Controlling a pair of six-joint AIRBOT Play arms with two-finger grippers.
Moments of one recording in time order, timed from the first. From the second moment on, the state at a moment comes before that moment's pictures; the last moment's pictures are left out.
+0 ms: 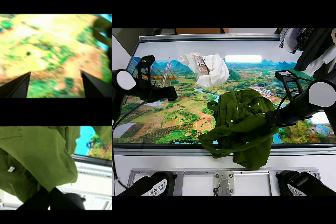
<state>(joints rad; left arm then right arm) -0.04 -1.22 1.33 1.54 -1.28 -1.62 0.47 -1.04 1.43 -1.57 1.84 1.90</state>
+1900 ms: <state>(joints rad) 0.06 -1.92 1.53 2.05 -0.99 -1.71 0.47 -1.04 1.43 -1.57 1.84 1.90</state>
